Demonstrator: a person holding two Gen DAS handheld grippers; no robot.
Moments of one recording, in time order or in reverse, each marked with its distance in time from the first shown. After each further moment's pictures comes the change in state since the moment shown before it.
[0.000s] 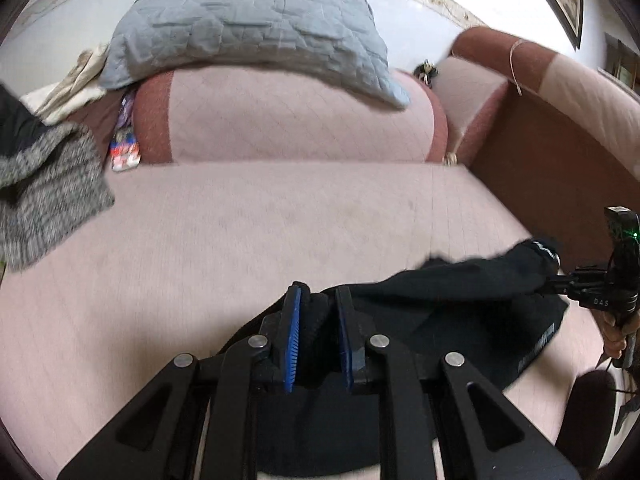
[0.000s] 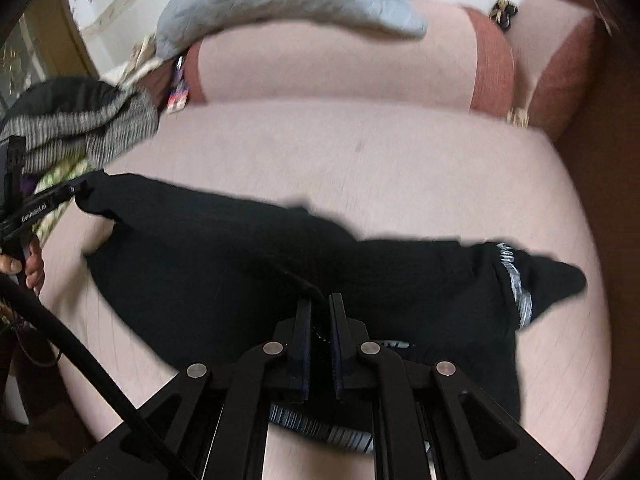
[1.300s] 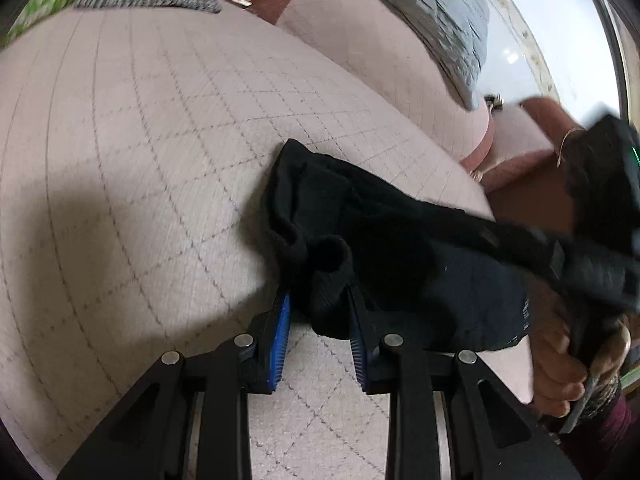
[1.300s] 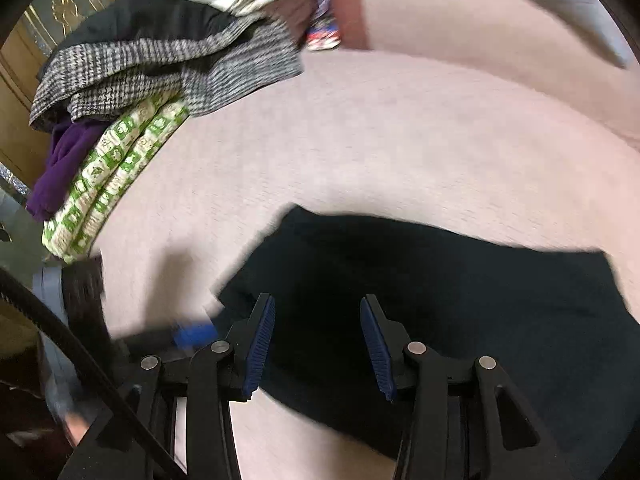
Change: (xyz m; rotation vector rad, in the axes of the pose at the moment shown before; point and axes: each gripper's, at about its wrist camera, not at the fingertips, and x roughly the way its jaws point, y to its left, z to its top) left arm -0.011 0.071 -0.135 -0.540 0.107 -0.138; right arm 0.112 0.247 0.075 -0.136 0.140 0.296
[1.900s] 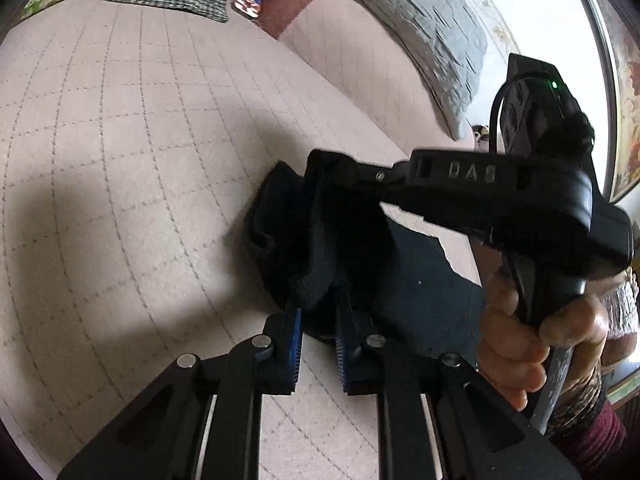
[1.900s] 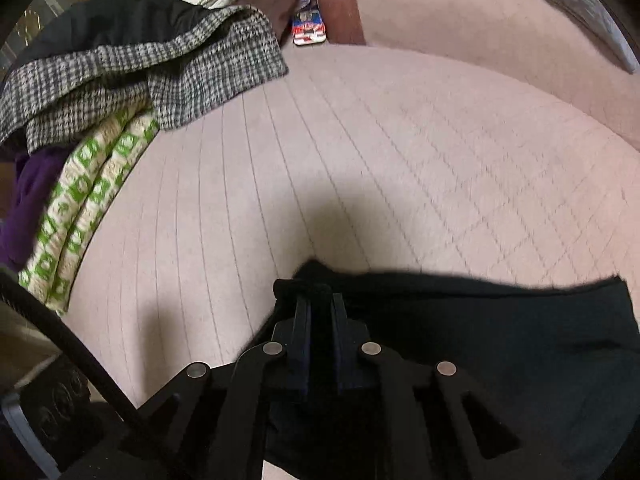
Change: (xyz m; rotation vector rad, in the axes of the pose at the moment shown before) left arm -0.018 0.004 -0.002 -0.072 -0.055 -0.068; right arm 0.032 0.011 0.046 0.071 0.008 -0.097
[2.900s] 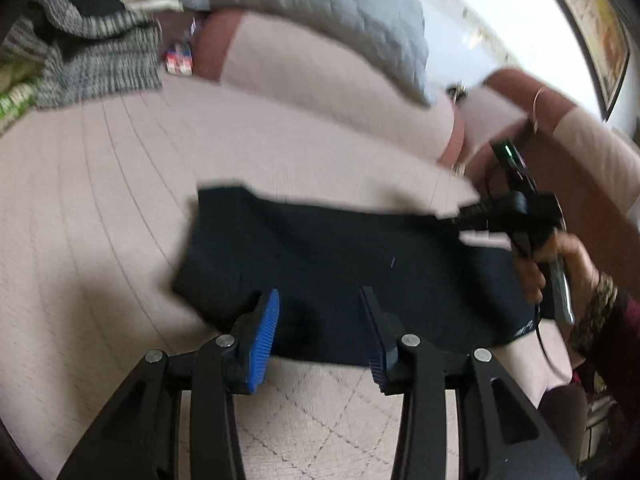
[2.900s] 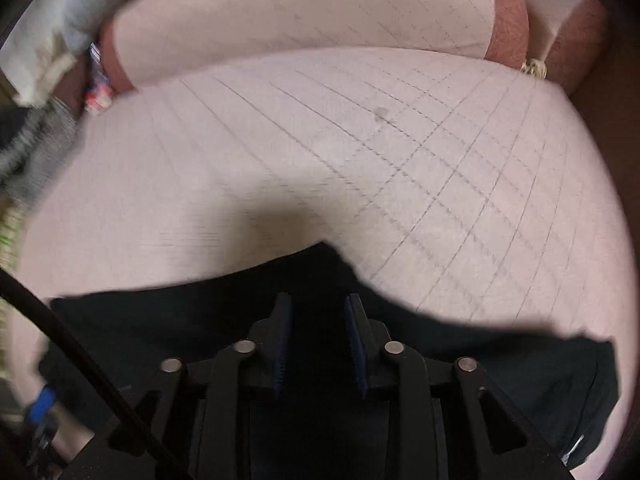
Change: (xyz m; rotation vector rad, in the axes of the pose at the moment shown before) left arm 0.032 -0.055 -0.021 0.333 -0.056 0.132; right arm -0.047 -0.252 -0.020 0.259 0.003 -0.345
